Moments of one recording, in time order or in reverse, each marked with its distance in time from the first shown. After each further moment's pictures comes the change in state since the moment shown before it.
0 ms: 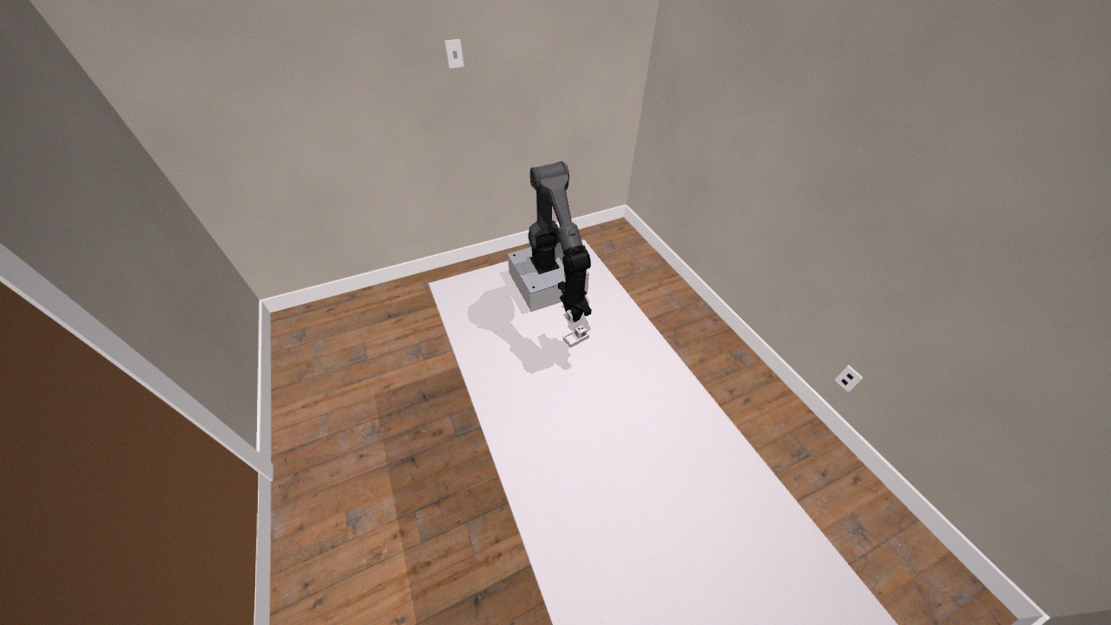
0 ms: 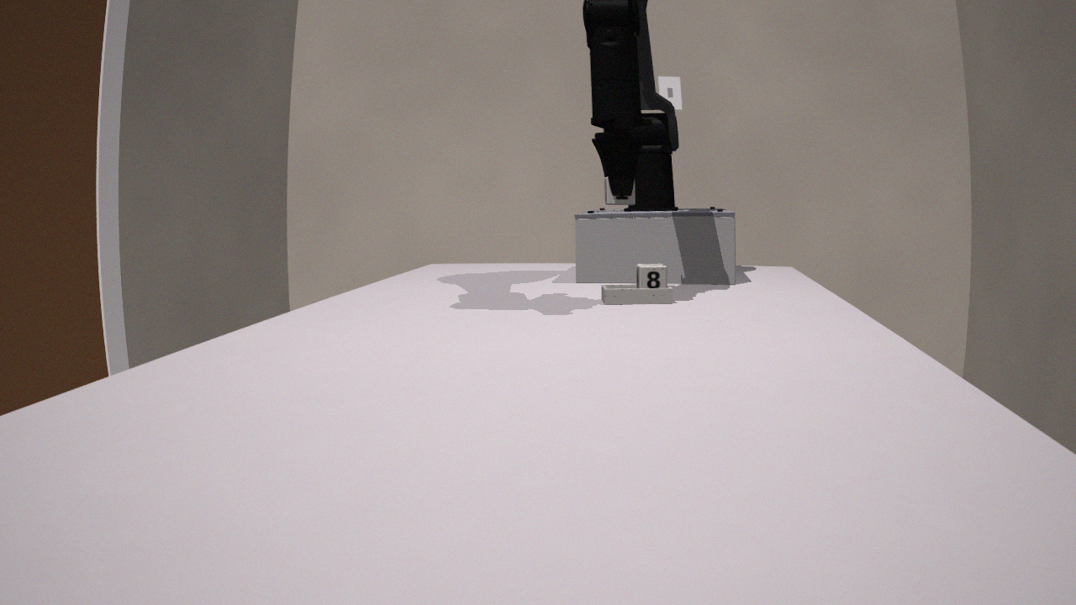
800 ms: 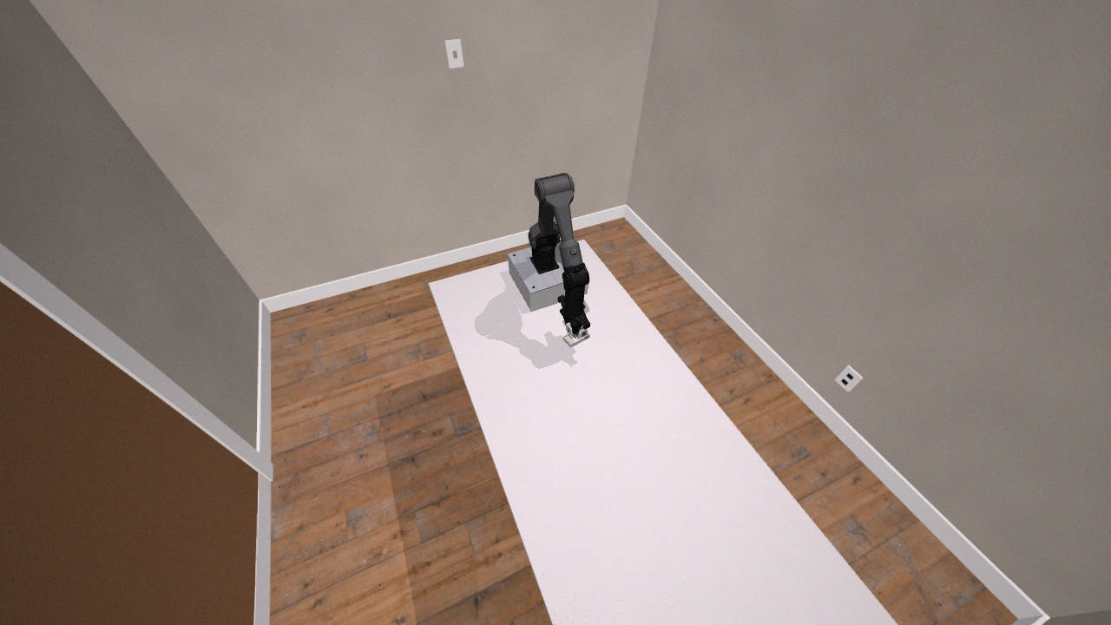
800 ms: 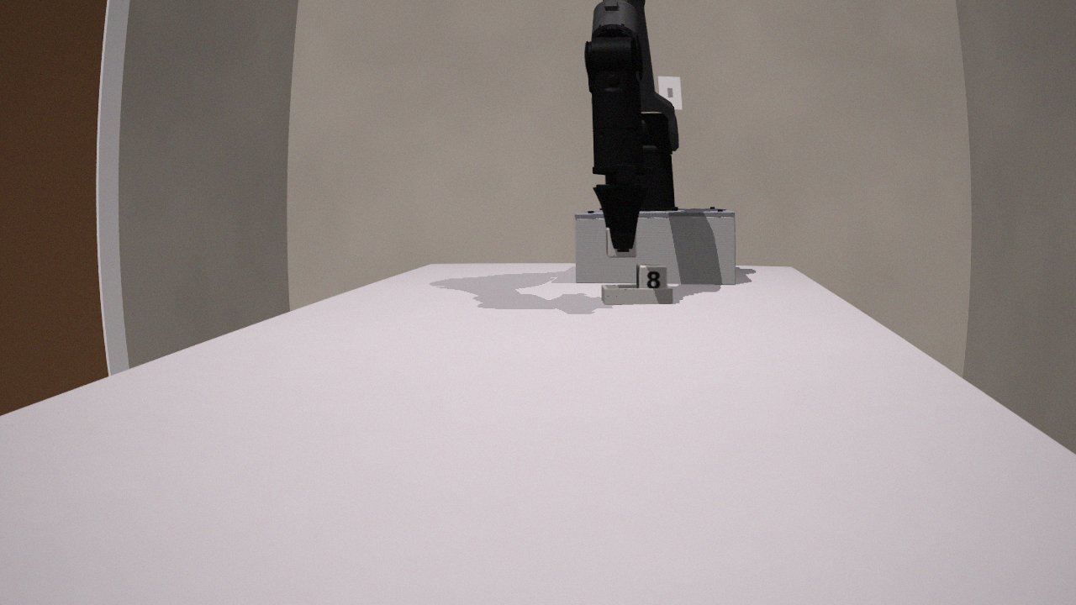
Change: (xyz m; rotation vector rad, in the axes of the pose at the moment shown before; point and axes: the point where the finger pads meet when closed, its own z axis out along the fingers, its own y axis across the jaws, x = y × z) arm 0.000 -0.001 0.059 0.002 -0.001 0.000
